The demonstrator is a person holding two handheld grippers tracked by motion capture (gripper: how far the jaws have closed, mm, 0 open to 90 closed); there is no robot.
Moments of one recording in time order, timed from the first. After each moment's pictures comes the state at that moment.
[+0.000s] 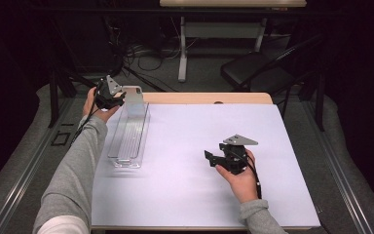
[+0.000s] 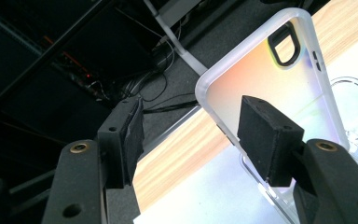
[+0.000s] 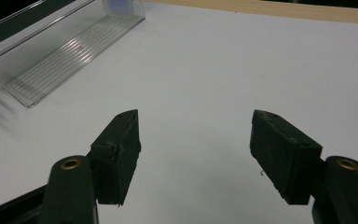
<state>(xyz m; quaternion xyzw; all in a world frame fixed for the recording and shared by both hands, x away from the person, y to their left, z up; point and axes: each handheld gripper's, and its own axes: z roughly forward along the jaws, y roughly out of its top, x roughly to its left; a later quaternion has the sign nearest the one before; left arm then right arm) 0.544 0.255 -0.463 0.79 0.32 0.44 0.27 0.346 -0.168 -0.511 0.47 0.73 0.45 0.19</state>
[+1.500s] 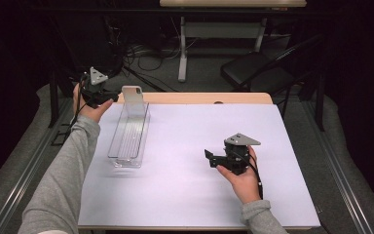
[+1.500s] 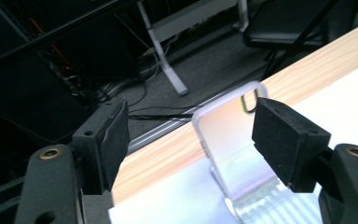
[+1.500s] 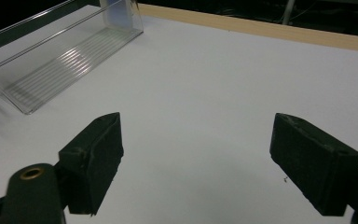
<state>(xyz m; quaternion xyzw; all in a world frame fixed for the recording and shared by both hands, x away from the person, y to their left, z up) 0.507 0.267 -0.409 0.75 0.39 0.37 0.37 0.342 -0.170 -0.500 0.45 0.73 0.46 0.22</state>
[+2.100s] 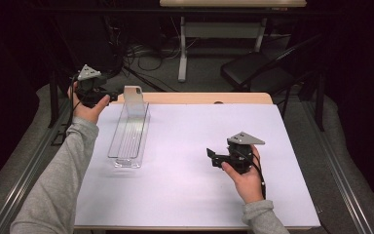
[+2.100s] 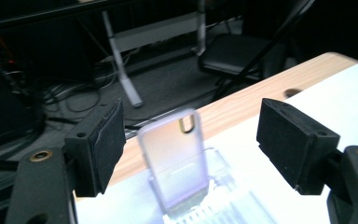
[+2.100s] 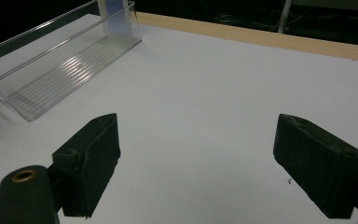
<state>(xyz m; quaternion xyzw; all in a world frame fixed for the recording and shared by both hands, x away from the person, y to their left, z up) 0.482 0.263 -0.384 0.74 0.40 0.28 0.46 0.338 -0.176 -0.491 0.45 0.72 0.47 0.22</state>
